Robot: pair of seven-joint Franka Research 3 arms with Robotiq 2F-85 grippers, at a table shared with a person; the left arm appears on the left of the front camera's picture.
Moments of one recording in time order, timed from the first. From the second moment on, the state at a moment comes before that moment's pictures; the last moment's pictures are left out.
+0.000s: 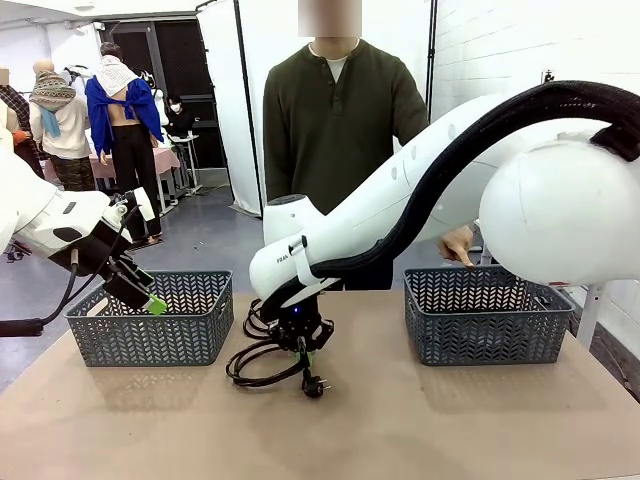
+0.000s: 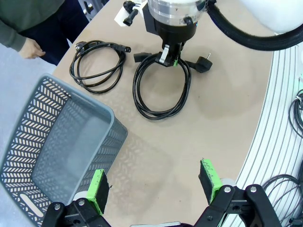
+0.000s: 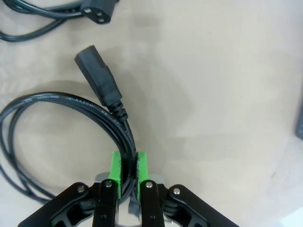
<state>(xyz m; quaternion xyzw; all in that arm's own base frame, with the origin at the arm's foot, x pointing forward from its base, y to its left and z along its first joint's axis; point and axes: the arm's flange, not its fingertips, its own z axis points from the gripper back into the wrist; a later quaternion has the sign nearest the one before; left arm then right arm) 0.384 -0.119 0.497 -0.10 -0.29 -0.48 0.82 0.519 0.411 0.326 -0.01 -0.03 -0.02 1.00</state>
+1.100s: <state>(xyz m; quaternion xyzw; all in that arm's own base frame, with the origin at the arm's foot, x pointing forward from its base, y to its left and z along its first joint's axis) 0.384 -0.119 0.497 -0.10 -0.29 -0.48 0.82 0.558 0.311 0.477 0.00 0.00 0.39 0.92</state>
